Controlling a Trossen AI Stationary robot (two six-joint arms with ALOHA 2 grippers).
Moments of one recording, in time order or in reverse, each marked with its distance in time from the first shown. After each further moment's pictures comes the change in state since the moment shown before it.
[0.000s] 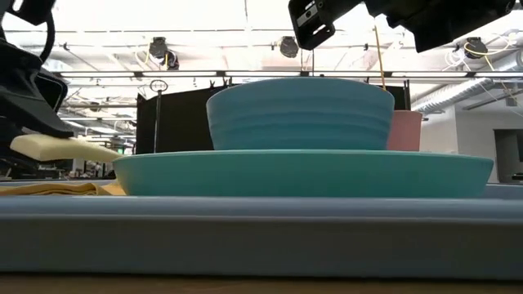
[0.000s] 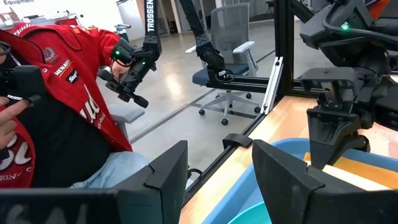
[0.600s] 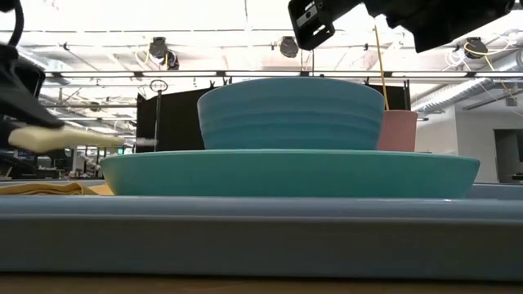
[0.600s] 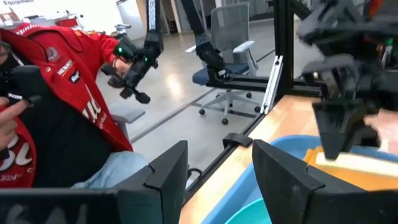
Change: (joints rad) left arm -0.080 -0.026 -0.015 -0.028 -0.194 0.039; right arm -0.002 0.000 0.000 -0.001 -0.002 0.002
